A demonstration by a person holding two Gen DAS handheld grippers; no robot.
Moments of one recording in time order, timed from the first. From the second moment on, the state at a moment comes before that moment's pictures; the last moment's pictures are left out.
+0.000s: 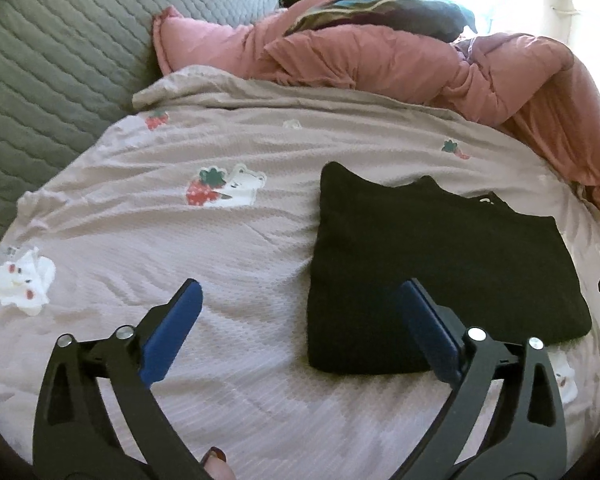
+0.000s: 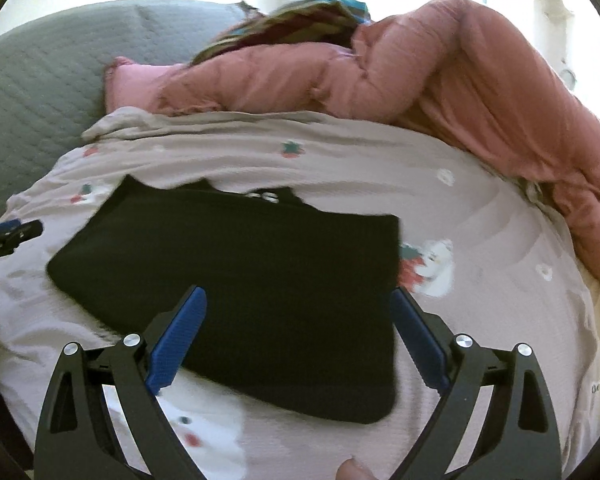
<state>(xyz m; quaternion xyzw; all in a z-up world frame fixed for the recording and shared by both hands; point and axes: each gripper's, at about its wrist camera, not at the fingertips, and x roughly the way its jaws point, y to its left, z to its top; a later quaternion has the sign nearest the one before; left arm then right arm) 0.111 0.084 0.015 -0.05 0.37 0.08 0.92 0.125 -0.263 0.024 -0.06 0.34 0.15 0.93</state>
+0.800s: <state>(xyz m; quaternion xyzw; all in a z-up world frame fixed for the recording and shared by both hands) 0.102 0.137 0.006 -0.08 0.37 0.11 0.92 0.089 -0.070 -0.001 -0.21 0.33 0.31 0.87</state>
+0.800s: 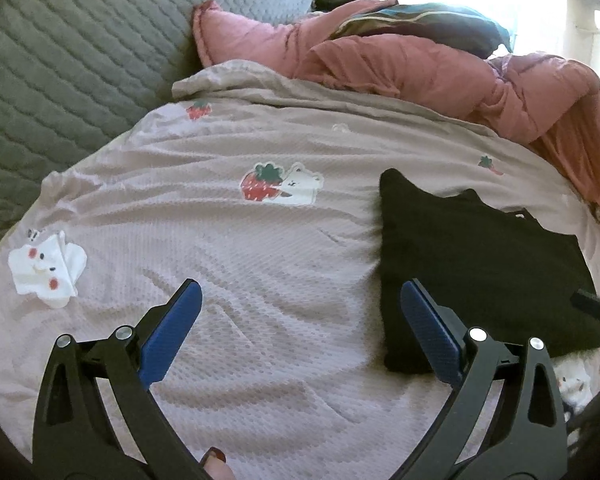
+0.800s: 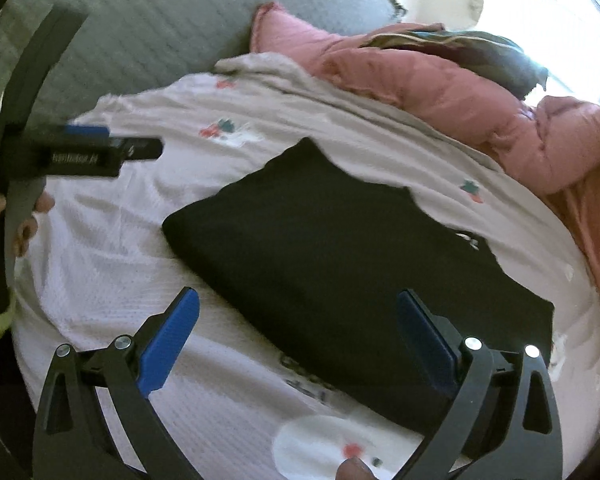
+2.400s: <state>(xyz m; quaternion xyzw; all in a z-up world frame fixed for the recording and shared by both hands) 0.215 0.141 -0.039 -0.25 0.47 -0.02 0.84 0.107 -0.023 -0.031 -0.25 0.24 0.30 0.89</state>
